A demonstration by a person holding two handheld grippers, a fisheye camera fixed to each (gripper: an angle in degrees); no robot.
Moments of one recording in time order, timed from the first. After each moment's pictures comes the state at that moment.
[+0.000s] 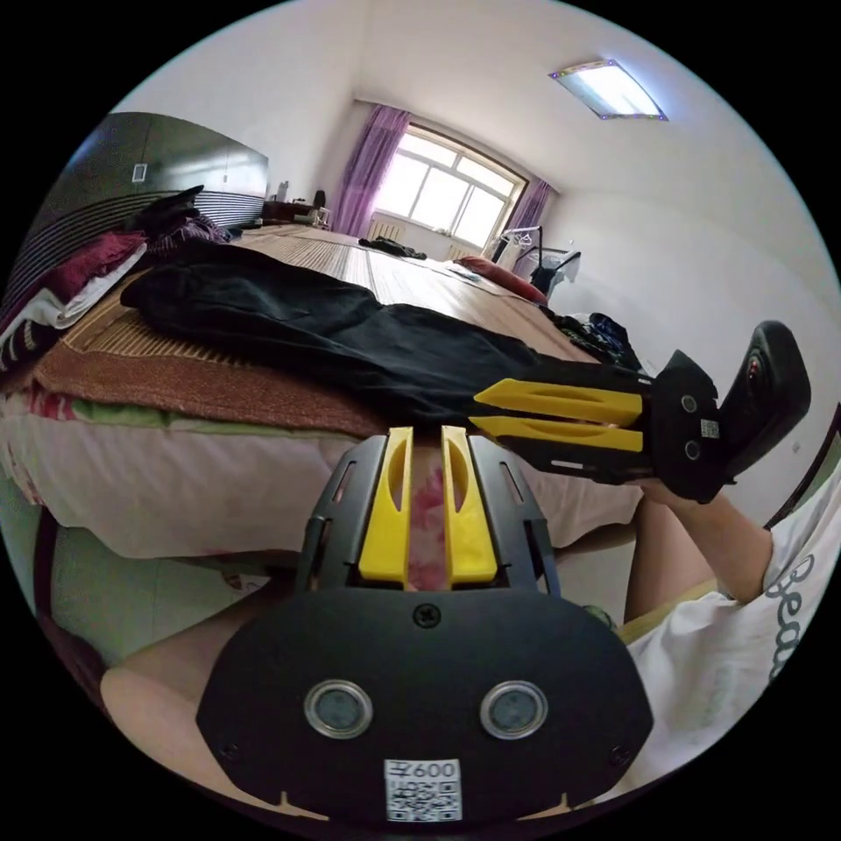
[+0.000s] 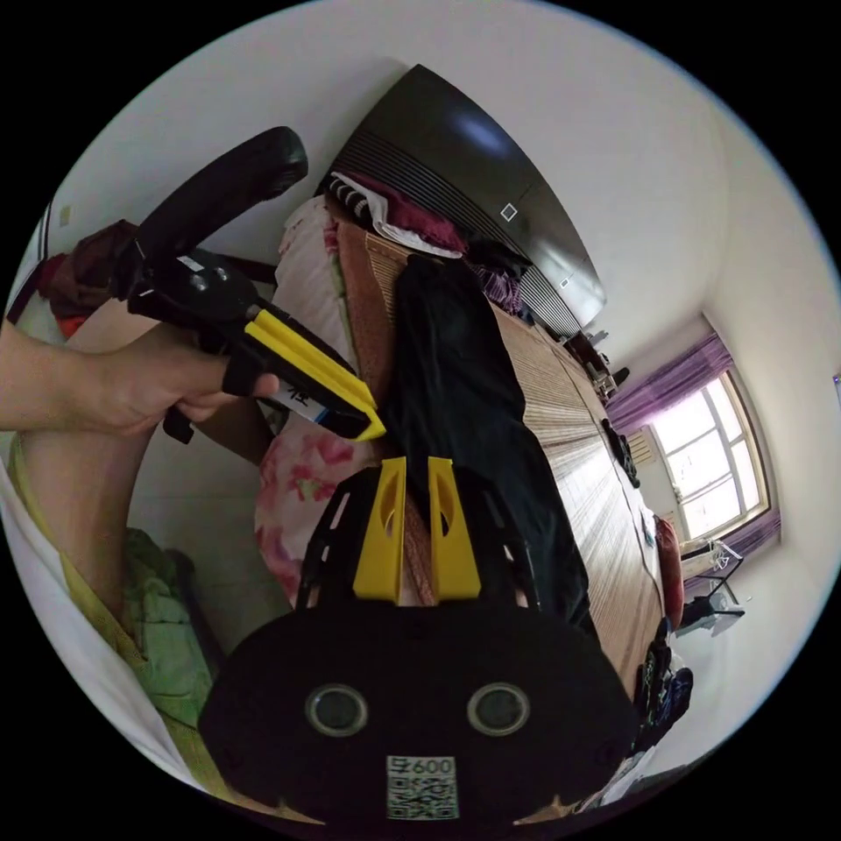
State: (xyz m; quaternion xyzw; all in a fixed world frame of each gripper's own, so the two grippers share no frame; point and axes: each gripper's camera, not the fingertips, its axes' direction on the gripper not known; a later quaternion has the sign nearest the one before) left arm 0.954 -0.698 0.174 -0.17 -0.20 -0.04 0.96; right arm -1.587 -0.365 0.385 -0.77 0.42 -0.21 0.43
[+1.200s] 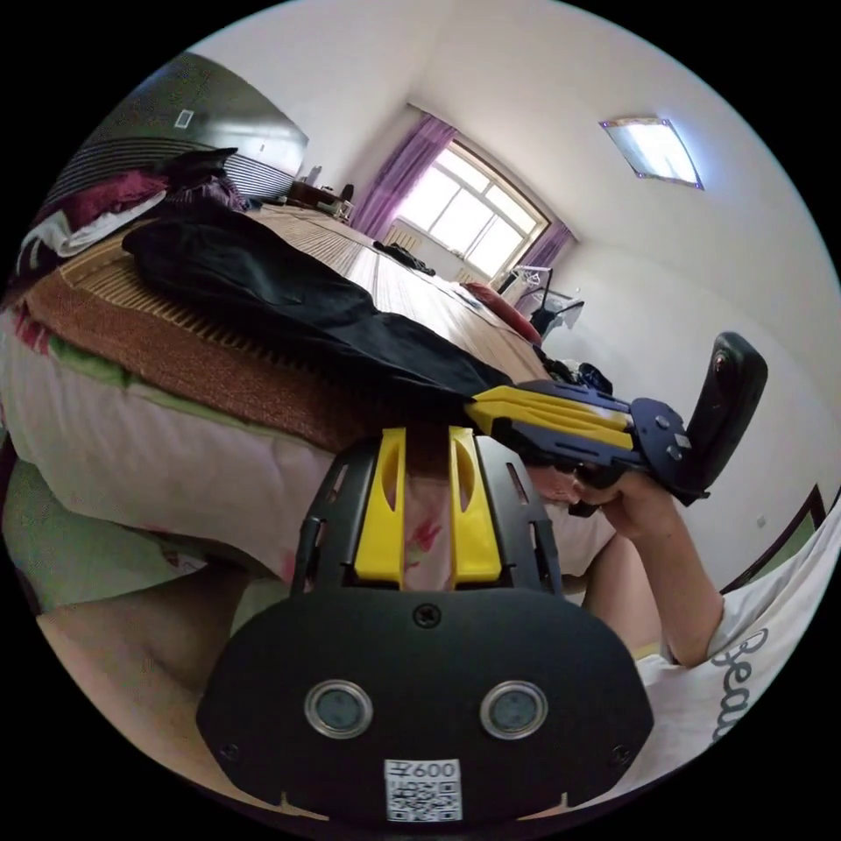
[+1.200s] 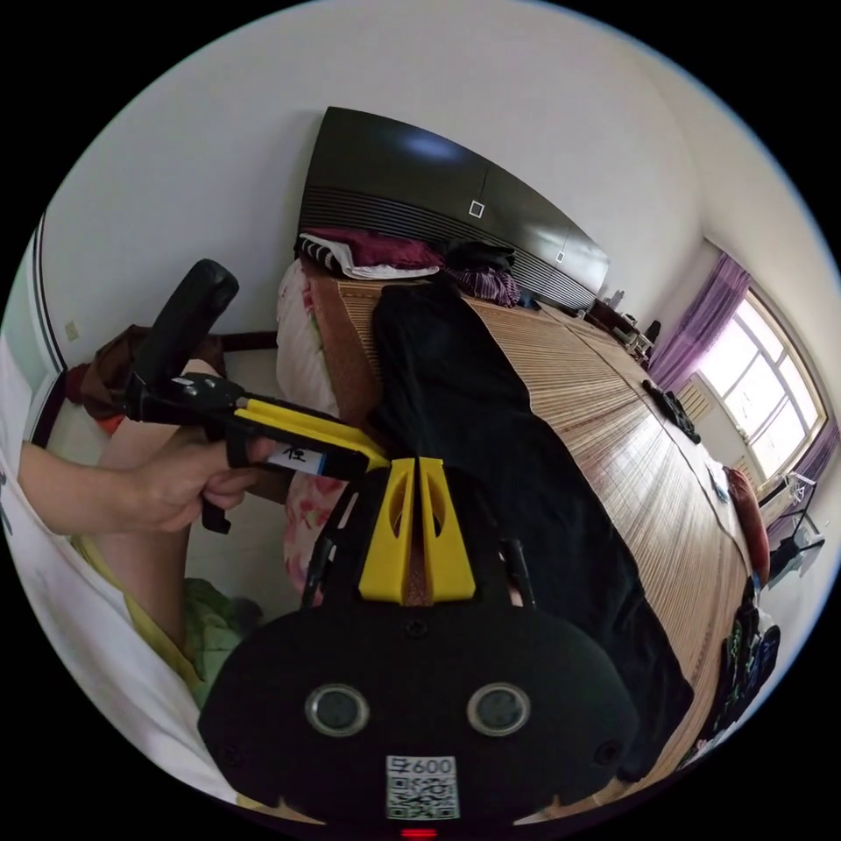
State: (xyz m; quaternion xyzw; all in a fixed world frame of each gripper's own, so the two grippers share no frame) left arm 0.879 -0.754 0.091 -0.11 -0.15 -0.16 0.97; right arm -1.513 -0.457 0.436 -0.71 0.45 -0.09 0.53
